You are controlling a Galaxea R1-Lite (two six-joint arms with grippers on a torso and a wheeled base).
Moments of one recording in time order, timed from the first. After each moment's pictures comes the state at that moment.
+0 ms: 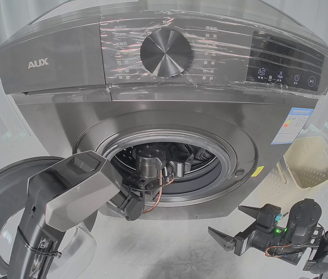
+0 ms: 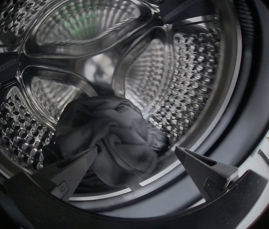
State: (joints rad) left arm -0.61 2.53 -1.37 -1.08 0.14 -0.09; right arm 0.82 1.83 -0.08 -1.43 -0.21 0.15
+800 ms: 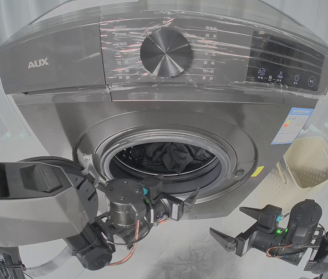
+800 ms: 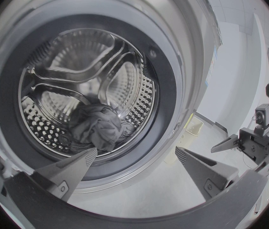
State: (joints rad) left arm -0.79 2.16 -0.64 -1.41 0.17 -0.09; right arm 0.82 1.82 -0.07 -1.43 -0.22 0.16
